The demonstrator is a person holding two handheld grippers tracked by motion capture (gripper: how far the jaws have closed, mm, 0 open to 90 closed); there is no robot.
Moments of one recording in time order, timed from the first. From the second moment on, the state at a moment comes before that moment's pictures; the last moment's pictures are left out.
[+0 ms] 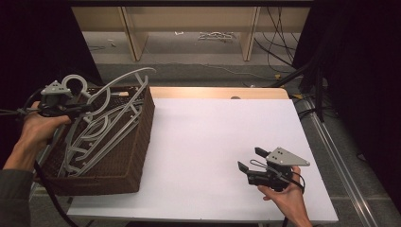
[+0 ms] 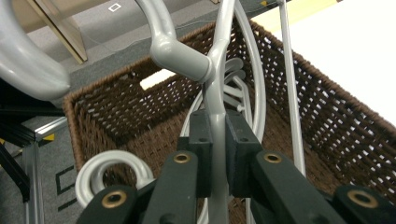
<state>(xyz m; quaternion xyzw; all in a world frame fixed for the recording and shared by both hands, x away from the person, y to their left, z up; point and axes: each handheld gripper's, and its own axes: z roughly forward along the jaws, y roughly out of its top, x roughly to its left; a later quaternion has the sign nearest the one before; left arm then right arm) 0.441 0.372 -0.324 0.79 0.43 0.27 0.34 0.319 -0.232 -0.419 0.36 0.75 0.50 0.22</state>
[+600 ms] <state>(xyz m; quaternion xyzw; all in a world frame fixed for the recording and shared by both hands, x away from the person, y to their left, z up) 0.432 0.390 -0.341 0.81 0.42 0.27 0.31 0.317 -0.236 -0.419 0.37 0.76 0.49 0.22</state>
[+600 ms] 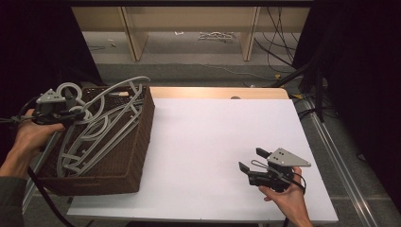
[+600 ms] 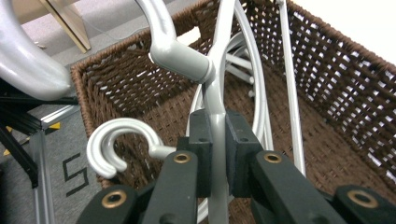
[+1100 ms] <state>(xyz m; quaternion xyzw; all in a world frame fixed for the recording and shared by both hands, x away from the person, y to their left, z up) 0.431 0.397 -0.349 0.81 0.44 0.27 0.29 0.316 -0.238 -0.419 0.37 0.76 0.49 0.23</state>
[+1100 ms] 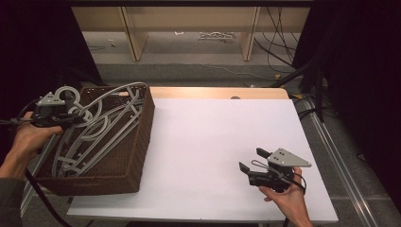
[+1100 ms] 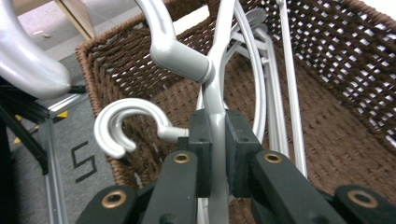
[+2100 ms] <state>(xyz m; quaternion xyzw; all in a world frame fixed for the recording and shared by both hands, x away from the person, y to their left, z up) 0.449 0.384 -0.386 0.79 0.49 0.29 0.23 0.318 -0.237 -0.422 0.37 0.76 0.49 0.22</state>
